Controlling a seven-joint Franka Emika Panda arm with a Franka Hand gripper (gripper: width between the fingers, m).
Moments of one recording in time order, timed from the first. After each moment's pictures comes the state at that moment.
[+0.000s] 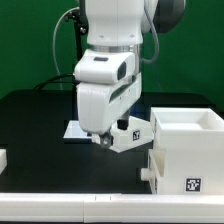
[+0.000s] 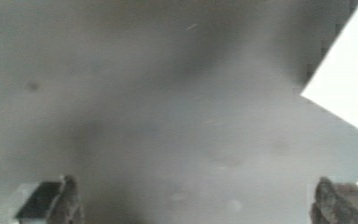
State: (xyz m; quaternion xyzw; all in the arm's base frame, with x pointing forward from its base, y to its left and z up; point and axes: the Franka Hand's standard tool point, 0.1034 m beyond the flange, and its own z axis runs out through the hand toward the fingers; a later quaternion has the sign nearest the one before) arm 0.506 -0.018 0.073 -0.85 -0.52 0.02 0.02
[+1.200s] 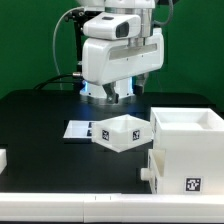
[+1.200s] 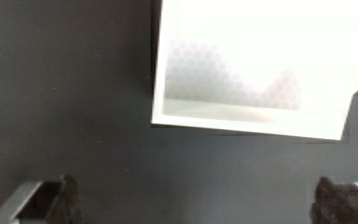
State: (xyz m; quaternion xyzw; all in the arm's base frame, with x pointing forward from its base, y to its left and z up) arm 0.442 0.010 0.105 -0.91 -0.40 0.03 0.01
